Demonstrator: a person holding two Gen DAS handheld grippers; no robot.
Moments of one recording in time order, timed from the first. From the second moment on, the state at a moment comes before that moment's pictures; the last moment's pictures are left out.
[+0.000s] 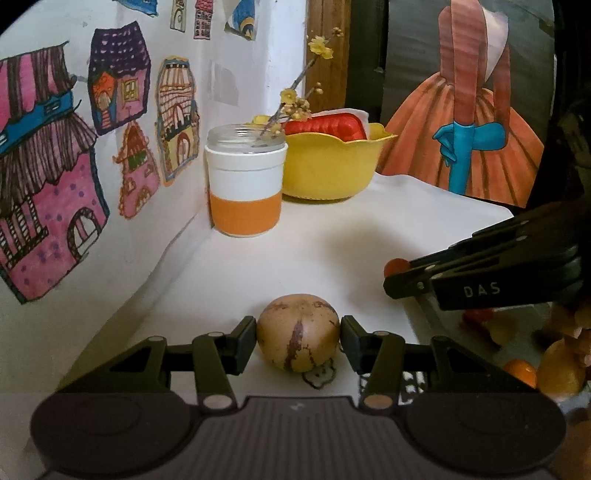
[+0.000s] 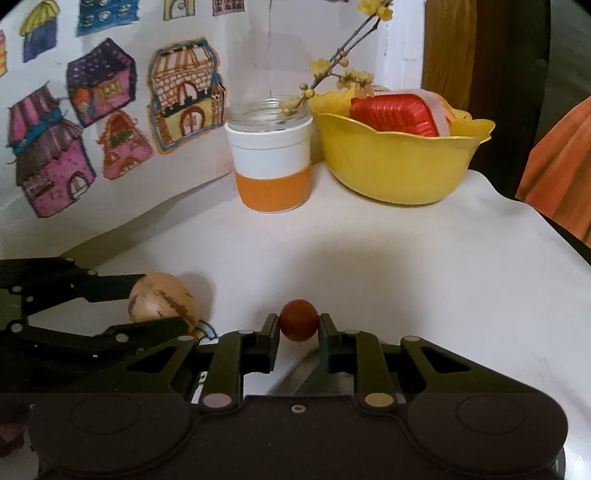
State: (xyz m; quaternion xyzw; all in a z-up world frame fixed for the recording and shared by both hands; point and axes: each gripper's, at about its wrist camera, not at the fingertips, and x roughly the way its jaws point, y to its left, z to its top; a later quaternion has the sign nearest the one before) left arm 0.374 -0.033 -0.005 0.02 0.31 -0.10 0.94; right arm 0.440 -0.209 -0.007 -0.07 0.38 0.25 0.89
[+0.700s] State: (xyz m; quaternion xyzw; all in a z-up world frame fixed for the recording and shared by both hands) left arm 0.337 -0.104 0.023 0.02 0.30 -0.16 0.94; right arm 0.365 -0.287 0.035 -0.05 0.34 0.22 0.91
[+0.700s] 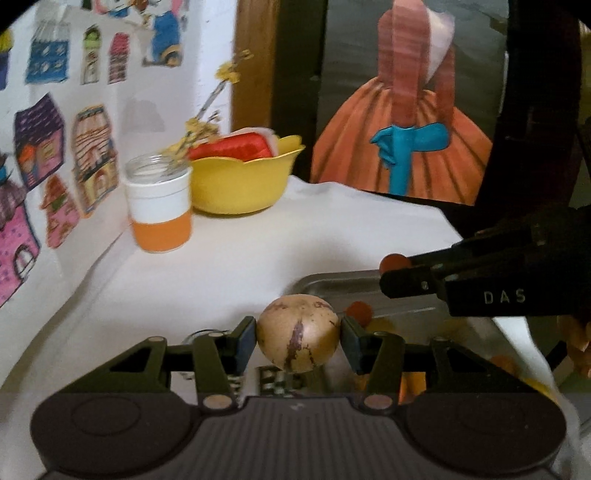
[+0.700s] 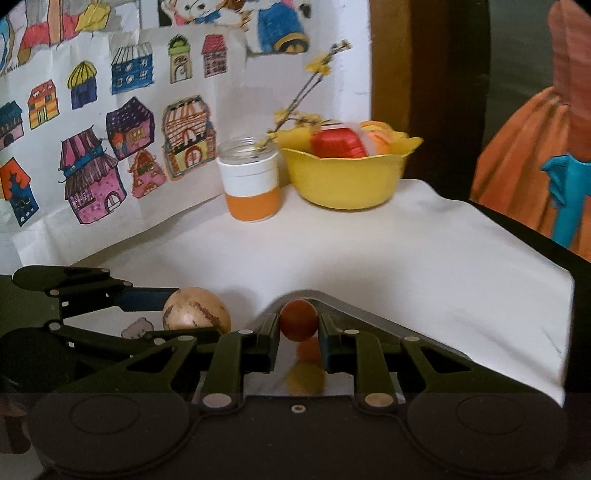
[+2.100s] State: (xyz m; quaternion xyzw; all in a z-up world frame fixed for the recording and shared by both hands) left arm 0.323 -0.194 0.013 0.03 0.31 -0.20 0.93; right arm 0.299 -0.374 0.002 -0.05 0.34 0.17 0.92
